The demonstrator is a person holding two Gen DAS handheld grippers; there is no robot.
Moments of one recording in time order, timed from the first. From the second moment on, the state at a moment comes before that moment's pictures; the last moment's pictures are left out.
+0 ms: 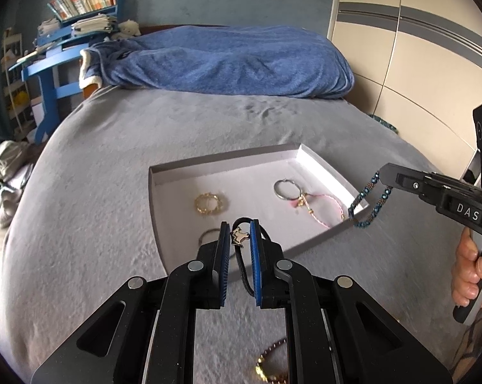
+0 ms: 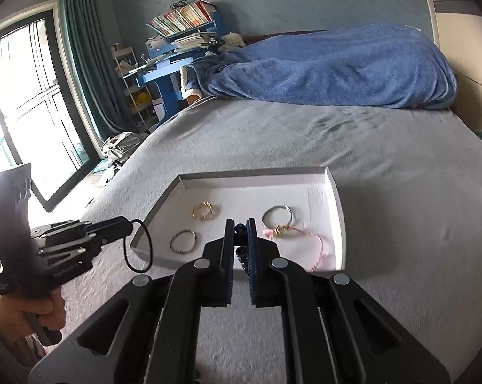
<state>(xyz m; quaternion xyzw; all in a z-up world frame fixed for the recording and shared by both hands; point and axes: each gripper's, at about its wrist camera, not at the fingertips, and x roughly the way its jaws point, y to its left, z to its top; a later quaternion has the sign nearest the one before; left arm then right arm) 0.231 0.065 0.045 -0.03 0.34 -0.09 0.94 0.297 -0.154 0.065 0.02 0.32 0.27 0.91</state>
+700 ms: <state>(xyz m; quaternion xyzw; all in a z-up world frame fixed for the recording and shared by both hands) 0.289 0.061 0.023 -0.03 0.36 -0.09 0.93 0.330 -0.103 0.062 0.01 0.33 0.30 0.89</state>
